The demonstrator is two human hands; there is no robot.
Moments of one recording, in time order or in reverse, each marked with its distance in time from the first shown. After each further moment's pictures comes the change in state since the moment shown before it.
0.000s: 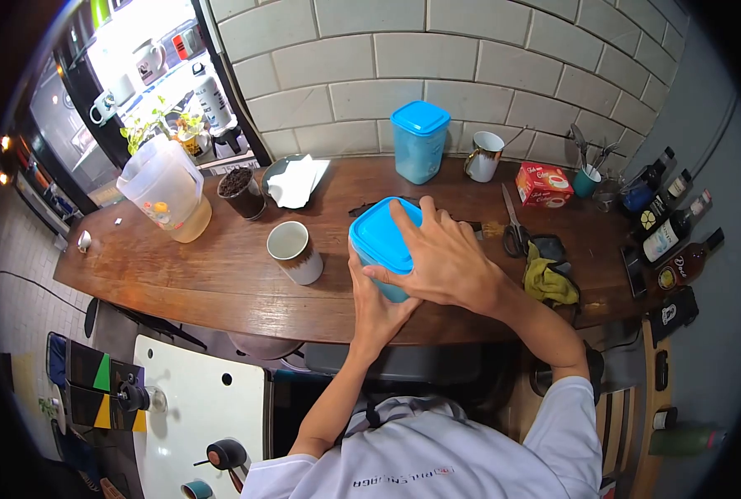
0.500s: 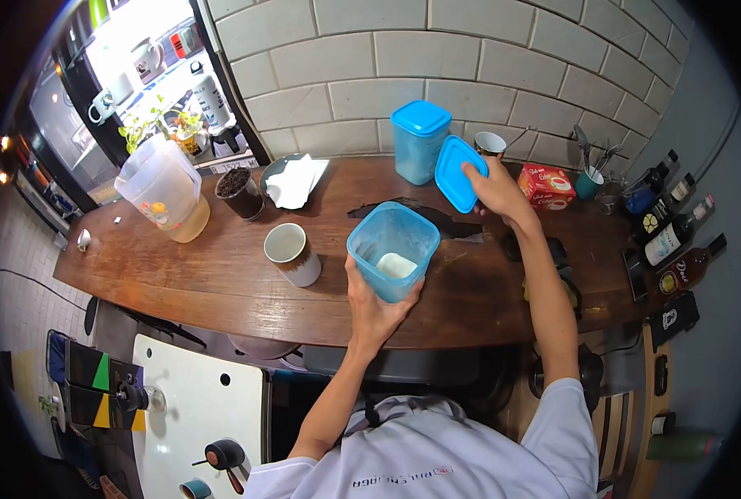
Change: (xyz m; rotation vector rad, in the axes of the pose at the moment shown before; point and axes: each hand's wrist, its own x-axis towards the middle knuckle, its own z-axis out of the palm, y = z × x) left_hand 0.004 0.000 0.005 -0.023 0.145 0.003; right_hand 0.055 0.139 0.003 0.782 0.167 0.277
